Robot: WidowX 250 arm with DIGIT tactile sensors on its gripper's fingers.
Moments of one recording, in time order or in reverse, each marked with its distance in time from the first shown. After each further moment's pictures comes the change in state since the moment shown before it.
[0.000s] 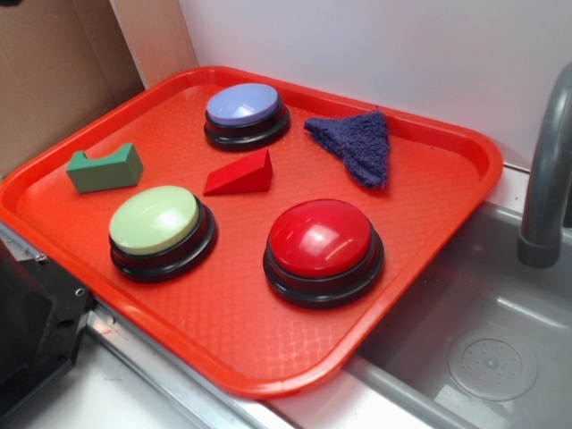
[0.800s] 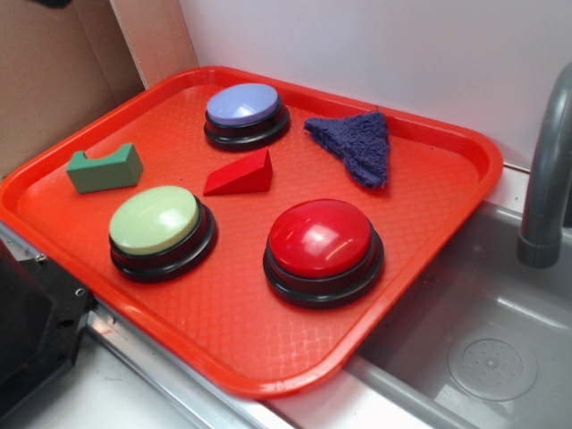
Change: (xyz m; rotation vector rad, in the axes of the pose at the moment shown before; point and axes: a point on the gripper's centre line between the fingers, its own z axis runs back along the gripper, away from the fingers) arm 0.038 0.020 -0.016 0.051 0.071 -0.030
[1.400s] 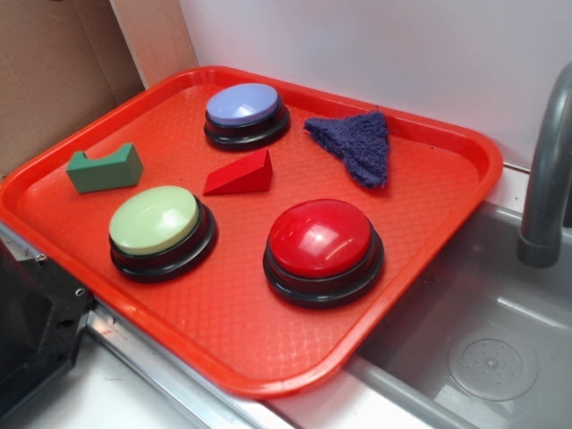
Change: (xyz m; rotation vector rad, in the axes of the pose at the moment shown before) arm 0.029 0.078 -0.029 -0.056 0.050 -0.136
